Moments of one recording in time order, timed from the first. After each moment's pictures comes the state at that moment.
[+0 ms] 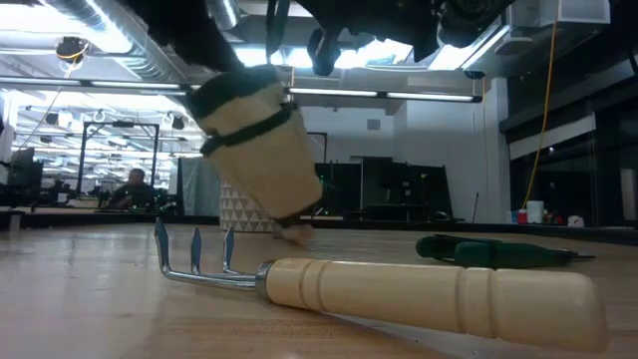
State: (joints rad) left arm -0.28 1.18 0.81 -0.30 -0.48 -0.18; right arm -0.09 1.70 1.09 0.61 -0.58 0.50
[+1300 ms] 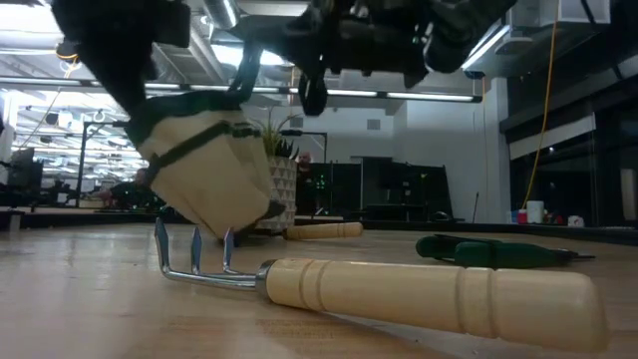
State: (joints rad) left arm -0.28 1.21 0.91 -0.95 -0.32 -0.70; right arm -0.08 1.85 1.09 0.68 -0.42 0.56
